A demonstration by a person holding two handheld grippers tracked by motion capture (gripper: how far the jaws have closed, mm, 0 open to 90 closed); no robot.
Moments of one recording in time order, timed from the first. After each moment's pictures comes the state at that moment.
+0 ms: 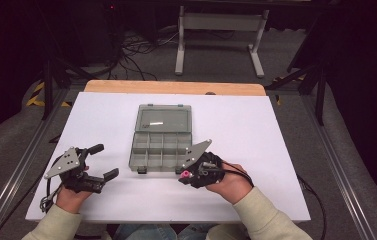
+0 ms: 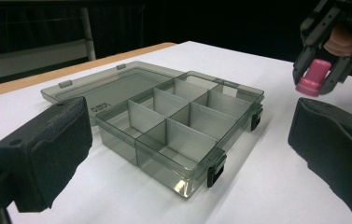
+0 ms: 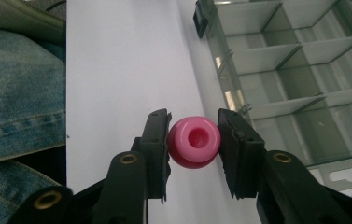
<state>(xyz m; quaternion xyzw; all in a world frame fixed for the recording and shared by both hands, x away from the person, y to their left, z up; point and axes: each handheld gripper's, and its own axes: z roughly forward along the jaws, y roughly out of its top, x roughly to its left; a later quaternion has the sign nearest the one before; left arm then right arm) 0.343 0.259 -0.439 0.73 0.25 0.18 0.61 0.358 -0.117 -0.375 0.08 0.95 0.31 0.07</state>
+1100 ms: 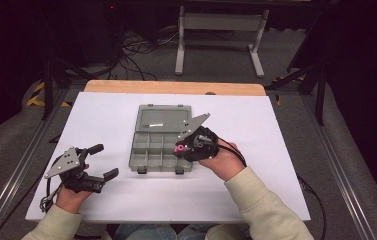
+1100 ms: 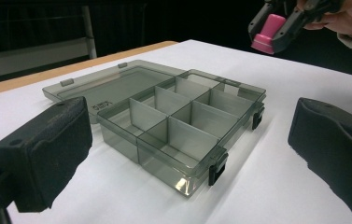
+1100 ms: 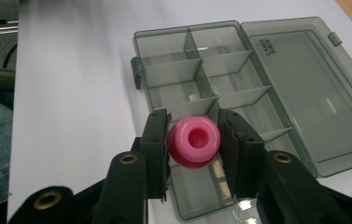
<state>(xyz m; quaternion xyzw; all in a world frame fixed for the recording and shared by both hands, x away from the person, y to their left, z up) 0.343 0.260 -0.440 0.74 0.25 0.18 0.60 0.406 -0.105 -0.347 0.11 0.93 0.34 0.10</state>
